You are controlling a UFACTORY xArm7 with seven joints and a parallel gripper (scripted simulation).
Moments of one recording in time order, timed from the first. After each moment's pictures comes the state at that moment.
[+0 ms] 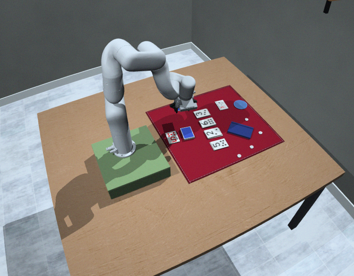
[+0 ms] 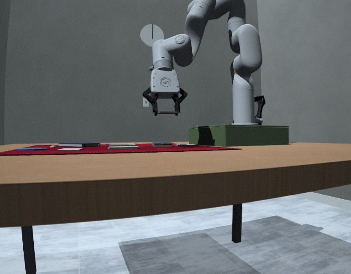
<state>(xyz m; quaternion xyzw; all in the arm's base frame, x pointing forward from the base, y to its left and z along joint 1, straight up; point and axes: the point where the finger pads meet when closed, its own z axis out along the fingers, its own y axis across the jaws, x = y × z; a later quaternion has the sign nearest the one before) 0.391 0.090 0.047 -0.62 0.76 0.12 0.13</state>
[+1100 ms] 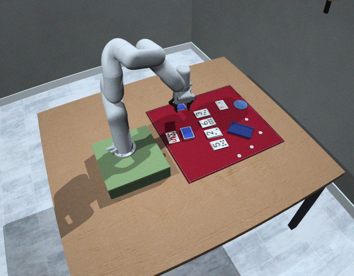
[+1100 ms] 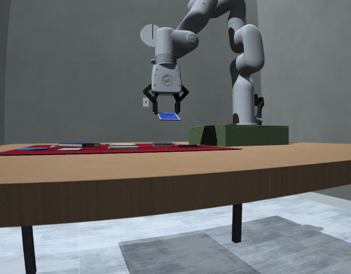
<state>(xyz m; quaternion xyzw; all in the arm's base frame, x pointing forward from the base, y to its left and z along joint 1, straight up) 0.392 0.095 0.048 -0.63 0.77 0.02 0.02</state>
